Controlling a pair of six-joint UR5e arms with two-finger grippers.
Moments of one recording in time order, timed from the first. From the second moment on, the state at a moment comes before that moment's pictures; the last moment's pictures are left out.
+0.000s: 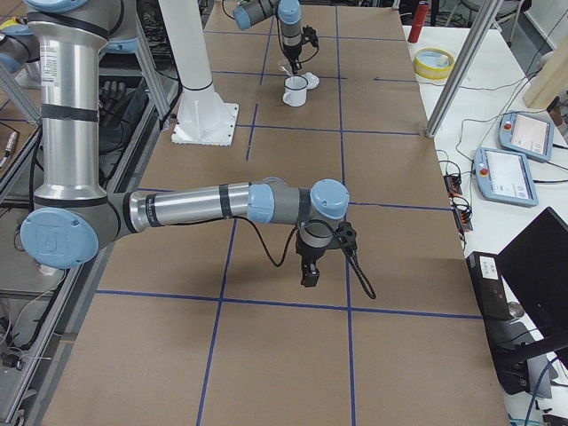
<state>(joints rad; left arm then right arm) -0.48 -2.33 -1.95 -0.92 -1.72 -1.58 1.45 -1.63 1.79 -1.79 2.31 -0.13</state>
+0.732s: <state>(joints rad) -0.48 -2.31 -1.94 -0.98 -1.67 -1.53 1.45 -1.63 1.79 -1.79 2.31 -0.13</state>
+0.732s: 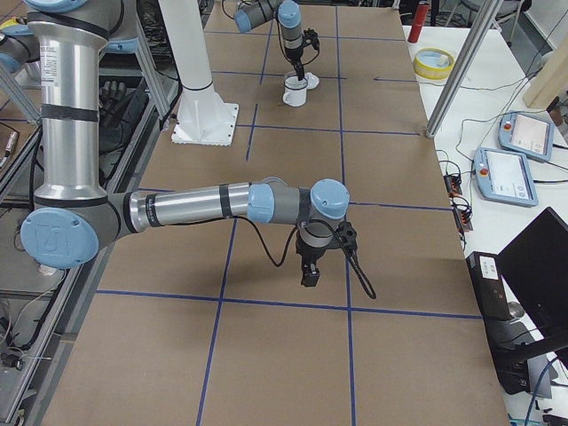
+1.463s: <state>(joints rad) -0.78 -2.18 -2.08 -1.11 -1.79 -1.29 1.45 -1.63 1.79 -1.79 2.31 -0.13</state>
